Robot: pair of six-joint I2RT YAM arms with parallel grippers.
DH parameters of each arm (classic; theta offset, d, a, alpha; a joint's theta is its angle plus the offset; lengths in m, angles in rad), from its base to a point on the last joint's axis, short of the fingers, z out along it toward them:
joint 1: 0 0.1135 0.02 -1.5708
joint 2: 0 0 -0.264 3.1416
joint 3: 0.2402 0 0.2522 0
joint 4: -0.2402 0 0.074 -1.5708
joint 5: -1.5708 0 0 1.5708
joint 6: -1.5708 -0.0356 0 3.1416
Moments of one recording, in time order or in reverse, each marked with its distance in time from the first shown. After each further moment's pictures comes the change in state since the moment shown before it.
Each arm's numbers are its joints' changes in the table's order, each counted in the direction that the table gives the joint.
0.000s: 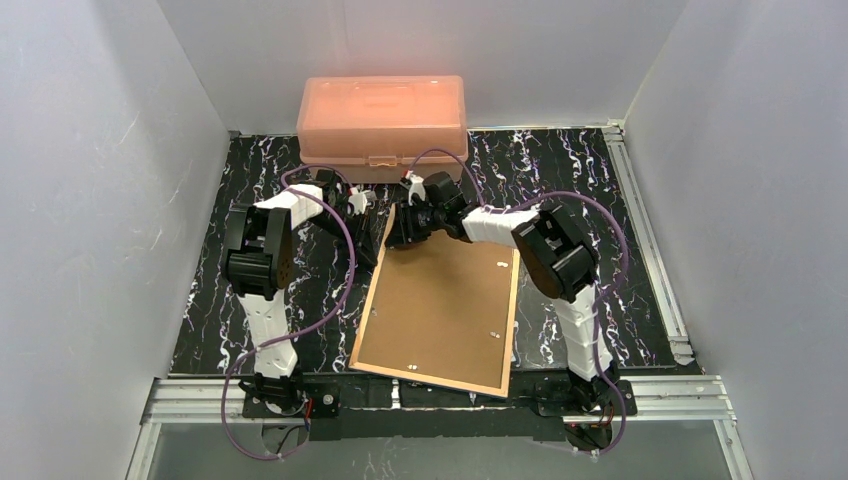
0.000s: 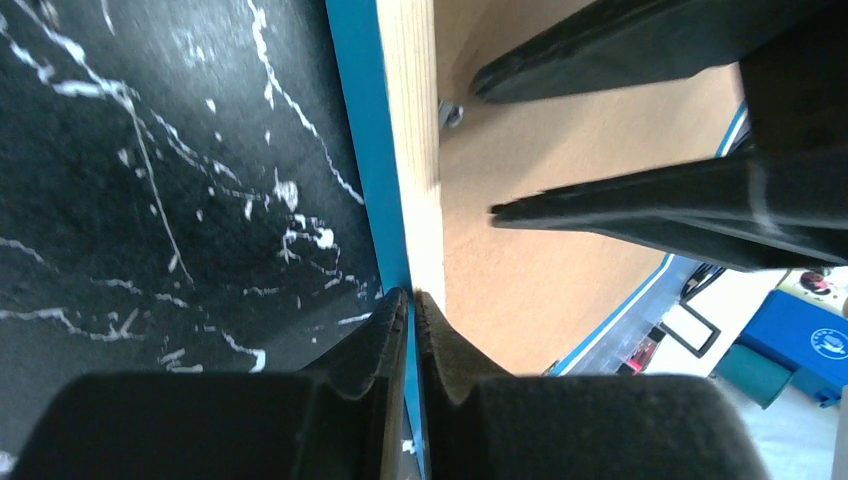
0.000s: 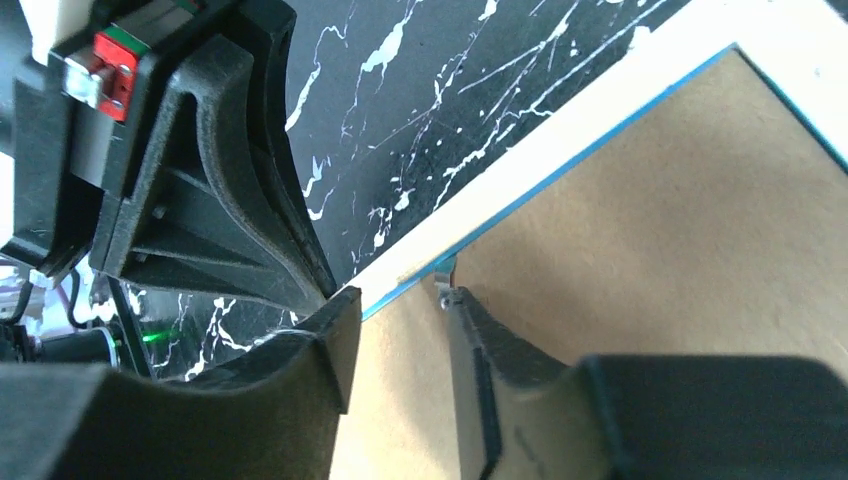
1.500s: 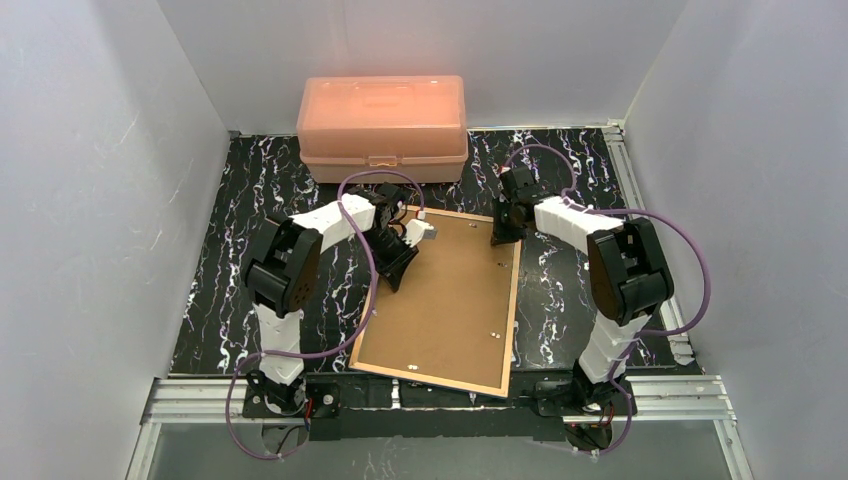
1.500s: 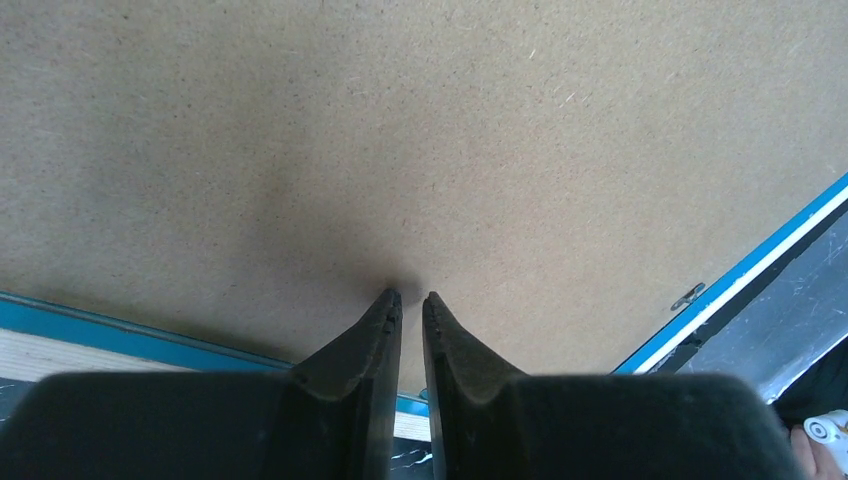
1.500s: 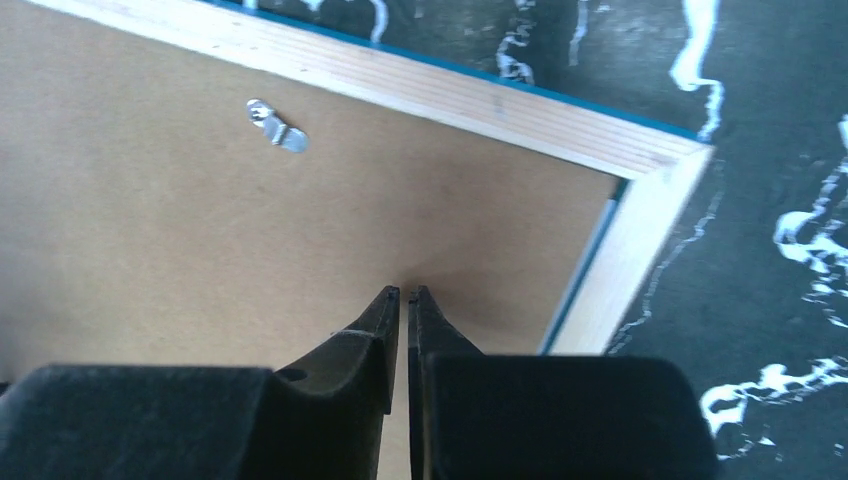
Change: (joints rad) left arm -0.353 -0.064 0.013 -0.140 0.279 -0.348; right arm -0.294 -0.383 -0.263 -0.540 -0.492 0.071
